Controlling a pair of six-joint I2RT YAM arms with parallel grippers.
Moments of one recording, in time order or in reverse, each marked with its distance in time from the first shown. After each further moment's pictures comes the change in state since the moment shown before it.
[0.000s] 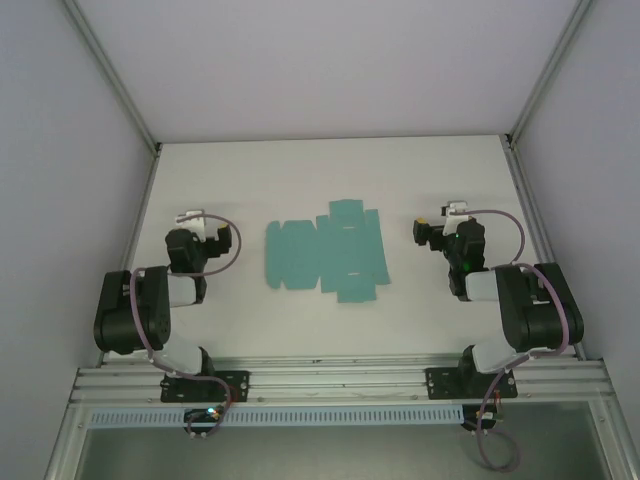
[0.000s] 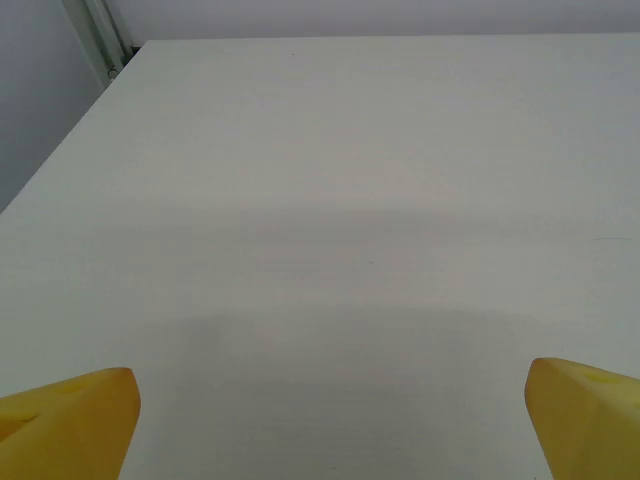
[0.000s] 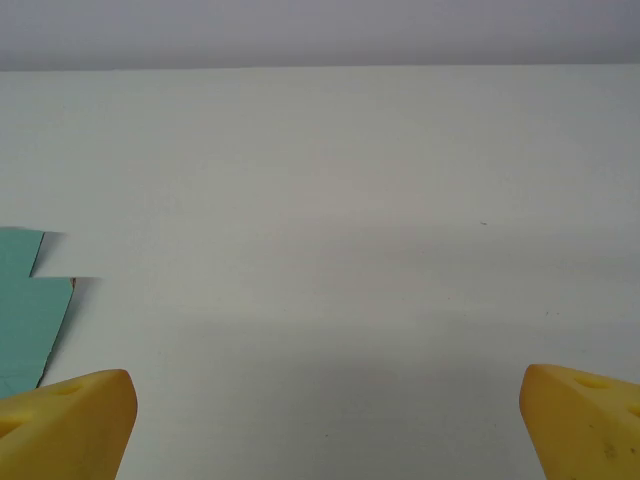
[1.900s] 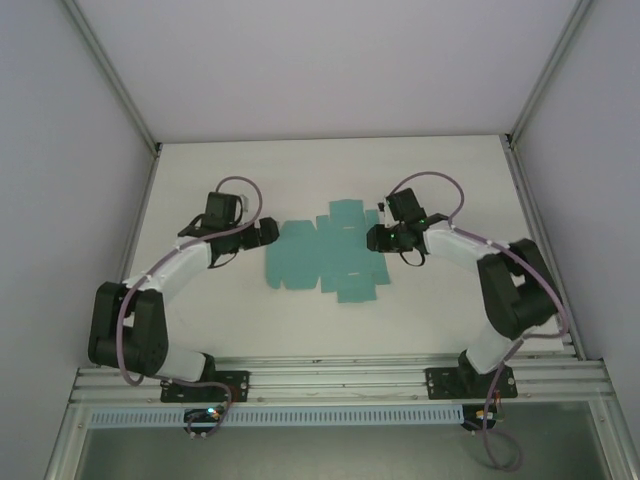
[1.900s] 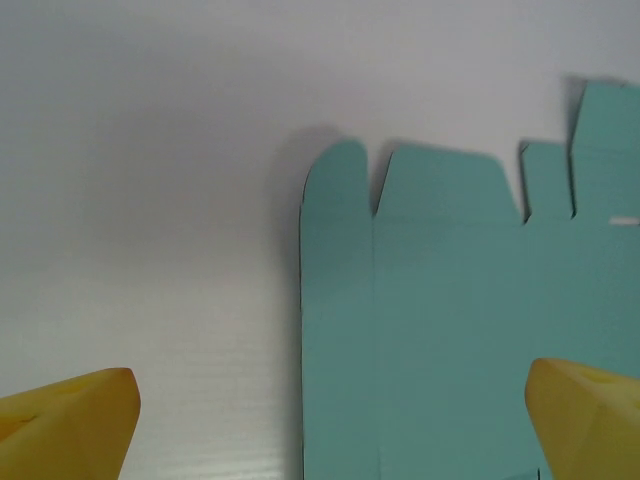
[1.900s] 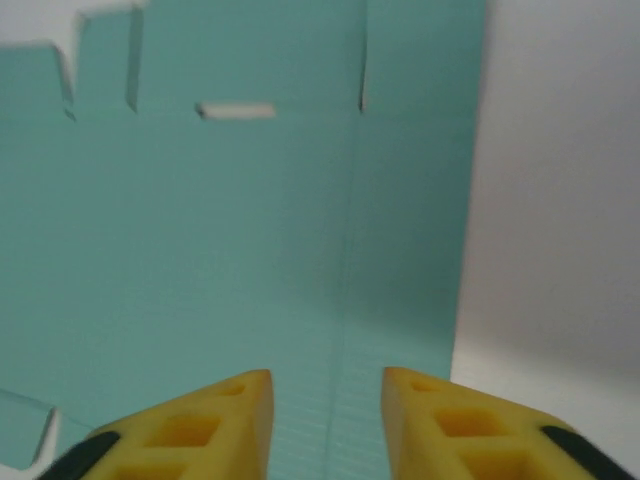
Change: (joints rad) left arm -0.327 -0.117 0.489 -1.172 0.136 -0.467; right arm 0.363 0.160 0.607 -1.152 -0.164 0.380
